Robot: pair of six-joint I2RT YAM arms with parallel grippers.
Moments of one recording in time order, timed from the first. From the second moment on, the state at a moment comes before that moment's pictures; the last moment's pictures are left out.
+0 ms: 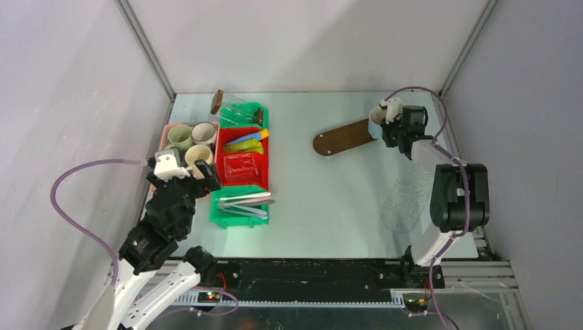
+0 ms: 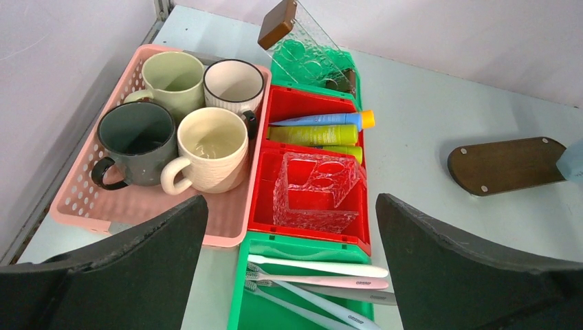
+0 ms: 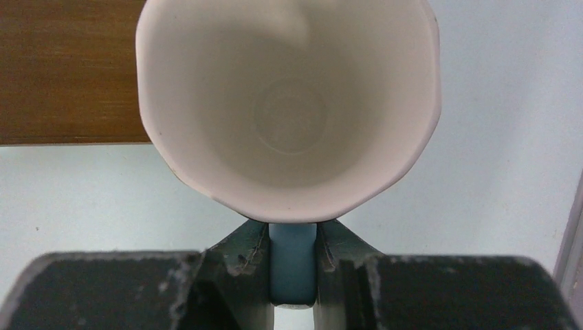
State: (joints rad) left arm -0.61 0.44 0.83 -0.59 -0.71 -0.33; right arm 0.01 1.70 1.06 -0.01 -0.19 -0.30
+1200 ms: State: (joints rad) left arm -0.61 0.48 0.83 -0.59 -0.73 -0.33; right arm 0.01 1.86 1.22 -0.04 -0.21 -0.29
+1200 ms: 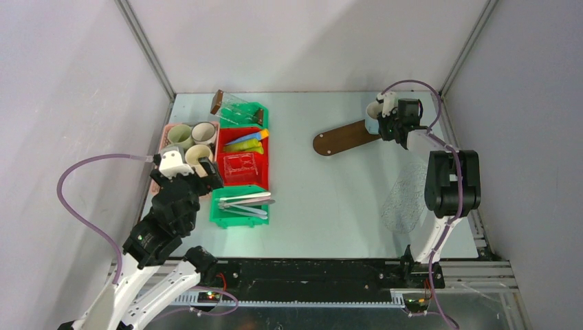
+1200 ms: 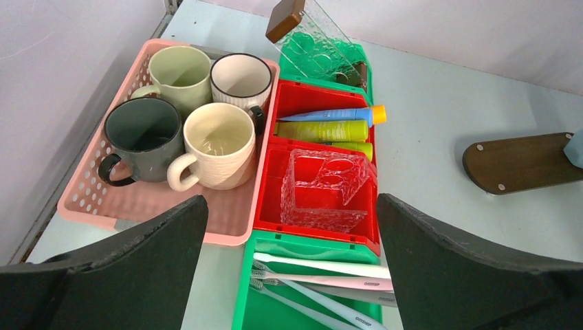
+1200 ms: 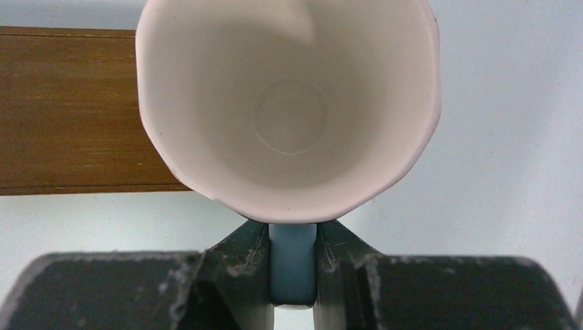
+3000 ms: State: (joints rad) left arm -0.37 1.04 0.99 -0.61 -0.52 -0.48; right arm -0.09 1.28 1.20 -0.20 -0.39 0.44
